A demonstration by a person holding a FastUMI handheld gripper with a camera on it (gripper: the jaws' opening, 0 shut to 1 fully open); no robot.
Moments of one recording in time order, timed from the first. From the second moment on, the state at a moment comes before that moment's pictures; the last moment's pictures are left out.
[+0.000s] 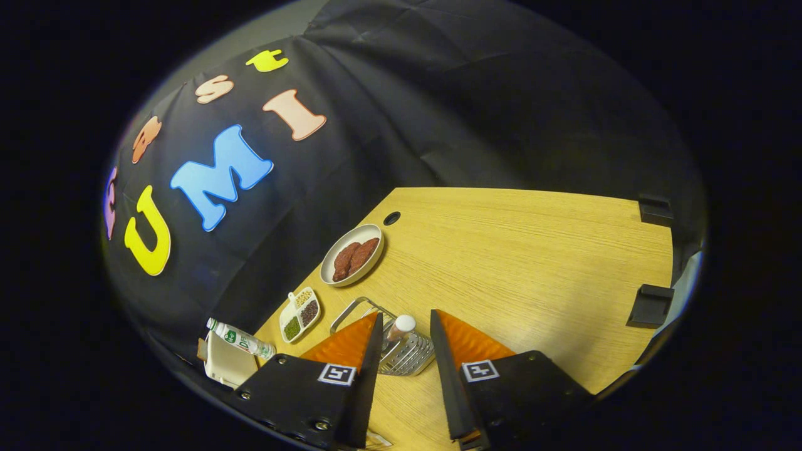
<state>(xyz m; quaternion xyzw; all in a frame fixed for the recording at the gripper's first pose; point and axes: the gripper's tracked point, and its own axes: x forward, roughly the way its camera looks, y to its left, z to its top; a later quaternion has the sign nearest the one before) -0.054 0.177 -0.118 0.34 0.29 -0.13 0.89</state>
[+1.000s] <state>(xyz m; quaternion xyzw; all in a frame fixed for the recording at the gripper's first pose) -0.062 0.192 -0.012 0.25 0.22 -0.09 0.94</state>
